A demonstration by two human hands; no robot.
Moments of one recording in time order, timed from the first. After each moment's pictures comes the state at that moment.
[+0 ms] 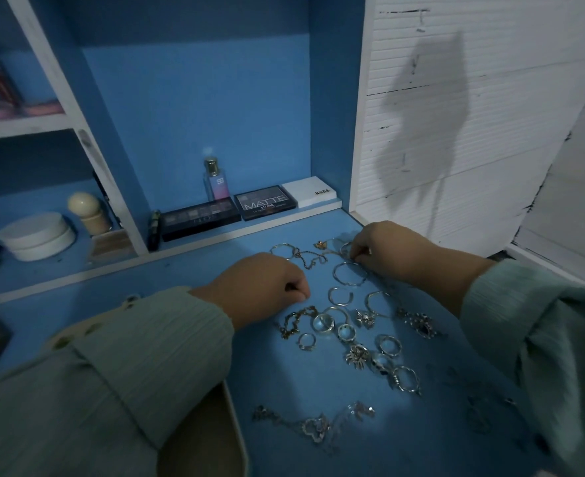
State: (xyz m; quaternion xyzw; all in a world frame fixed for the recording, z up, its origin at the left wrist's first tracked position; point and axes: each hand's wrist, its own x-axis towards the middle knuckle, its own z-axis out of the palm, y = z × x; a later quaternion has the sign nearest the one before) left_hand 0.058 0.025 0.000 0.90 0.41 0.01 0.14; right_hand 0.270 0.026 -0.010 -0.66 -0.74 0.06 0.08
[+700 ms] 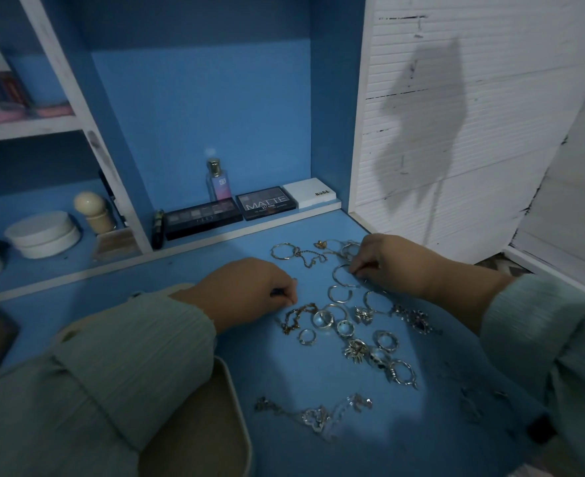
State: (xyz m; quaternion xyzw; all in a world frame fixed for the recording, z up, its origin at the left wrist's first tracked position) left_hand 0.039 0.018 0.002 0.90 0.41 0.00 0.13; right_hand 0.274 0.001 -0.016 -0.58 -0.80 0.10 0.16
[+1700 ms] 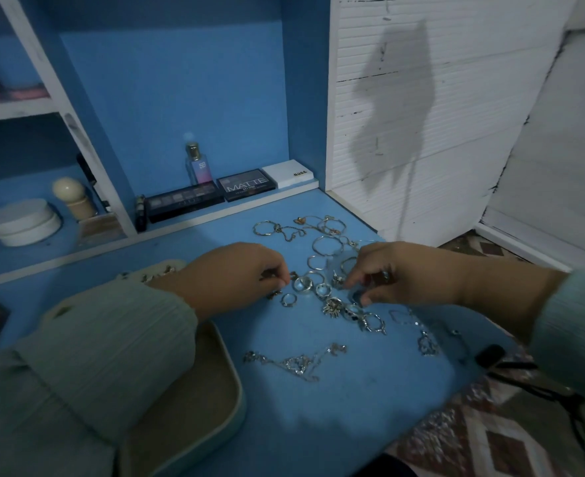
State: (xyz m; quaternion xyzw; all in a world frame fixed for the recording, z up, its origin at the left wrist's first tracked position) left_hand 0.040 -0.013 0.008 0.92 0.38 -0.01 0.11; right_hand 0.280 -0.080 -0.005 -0.52 -0.82 0.21 0.13
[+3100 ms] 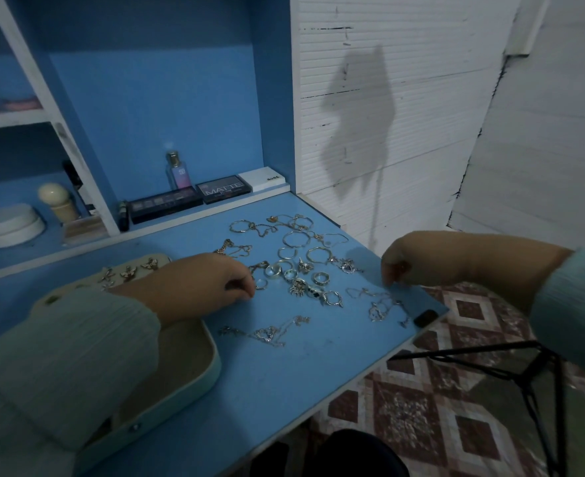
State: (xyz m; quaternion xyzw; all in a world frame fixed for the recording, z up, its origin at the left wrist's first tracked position) left_hand 0.025 -0.047 0.009 0.92 0.37 -0.02 0.10; right_hand 0.317 -0.133 0.024 -0.67 -0.72 0.15 -0.10
